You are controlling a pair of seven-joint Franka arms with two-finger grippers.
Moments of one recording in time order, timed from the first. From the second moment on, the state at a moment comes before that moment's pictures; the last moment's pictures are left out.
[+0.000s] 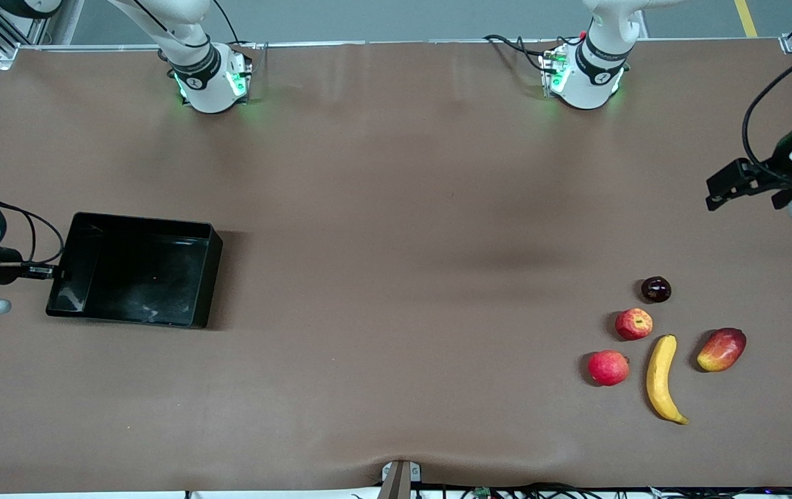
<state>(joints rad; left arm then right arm) 0.06 0.04 -0.14 -1.53 0.04 1.61 -0.08 -0.35 0.57 -0.09 -1.69 0.20 2.02 -0.43</state>
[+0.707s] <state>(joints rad) 0.00 0.01 -0.11 -1.56 0.04 1.61 -0.11 -0.31 0.57 -0.04 -1.46 0.21 1.91 -0.58</state>
